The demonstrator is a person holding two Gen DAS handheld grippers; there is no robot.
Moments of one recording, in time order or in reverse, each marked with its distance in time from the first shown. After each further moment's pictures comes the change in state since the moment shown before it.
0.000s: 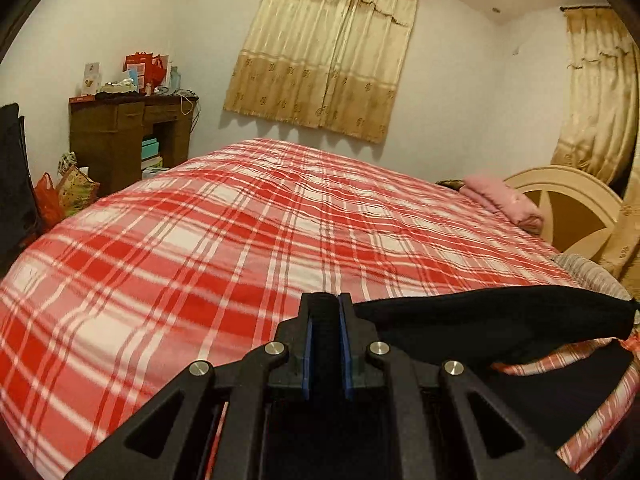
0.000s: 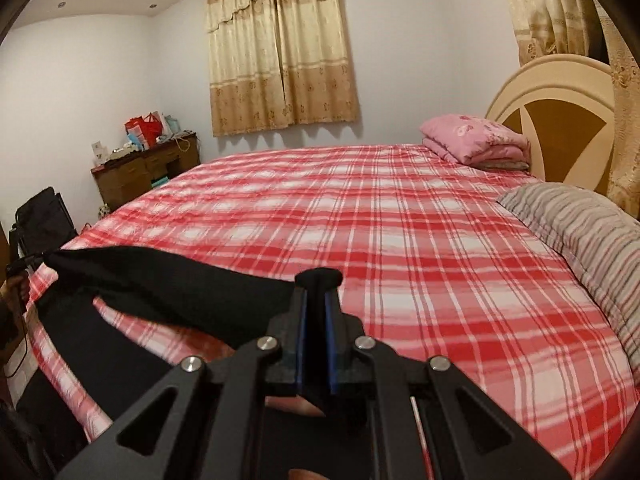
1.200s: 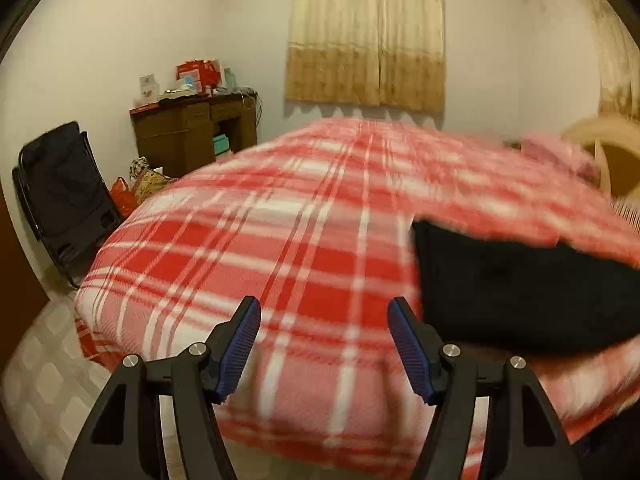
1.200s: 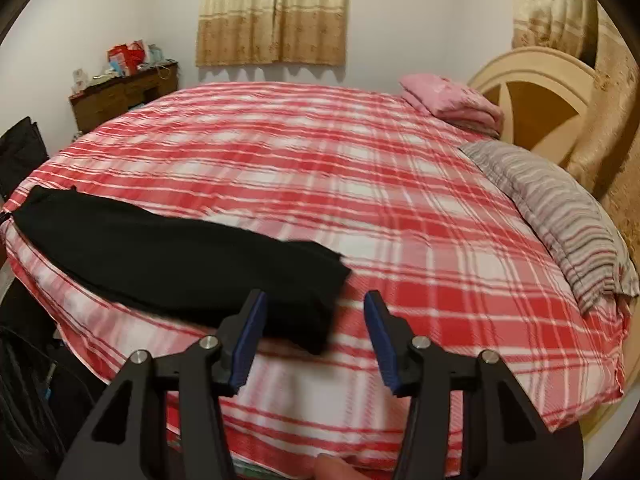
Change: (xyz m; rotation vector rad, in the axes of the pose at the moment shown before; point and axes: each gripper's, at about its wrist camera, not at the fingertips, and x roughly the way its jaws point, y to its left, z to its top) left arm -0.081 0.053 -0.078 0.082 0.034 0.290; right arm -0.047 0.017 -0.067 -0.111 0.205 -0.131
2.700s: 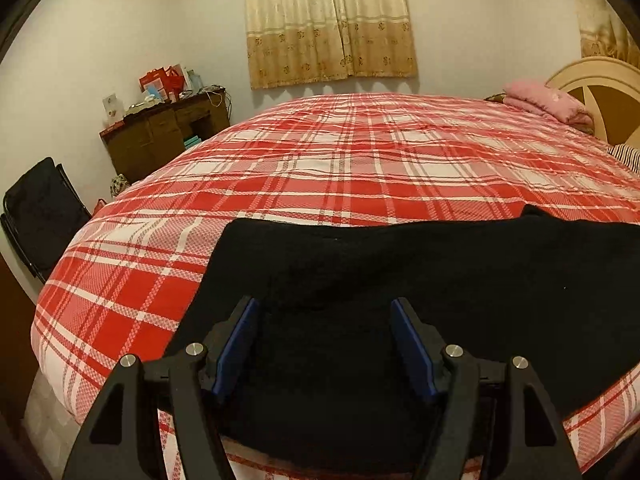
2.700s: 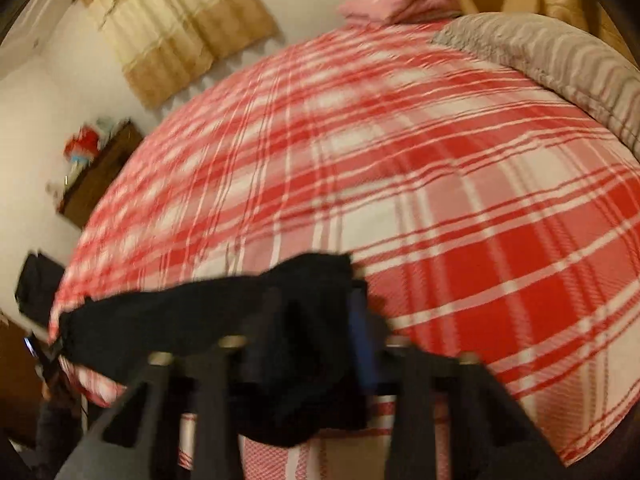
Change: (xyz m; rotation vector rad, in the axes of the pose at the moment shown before) left arm 0.058 -0.147 -0.003 0.160 0.101 0.042; right arm 0.139 -0.079 0.081 0.458 0.176 0.169
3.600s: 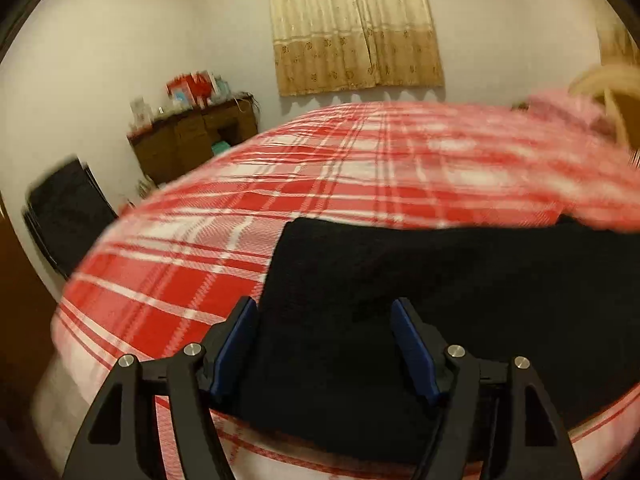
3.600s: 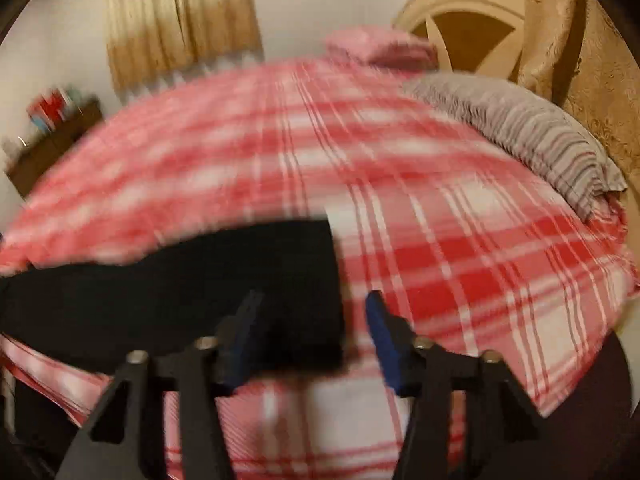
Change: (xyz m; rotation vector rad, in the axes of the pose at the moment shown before) left arm 0.003 0.019 -0.007 0.015 -0.027 0.137; right arm -0.024 0.016 -0.033 -0.123 -0.081 -0.326
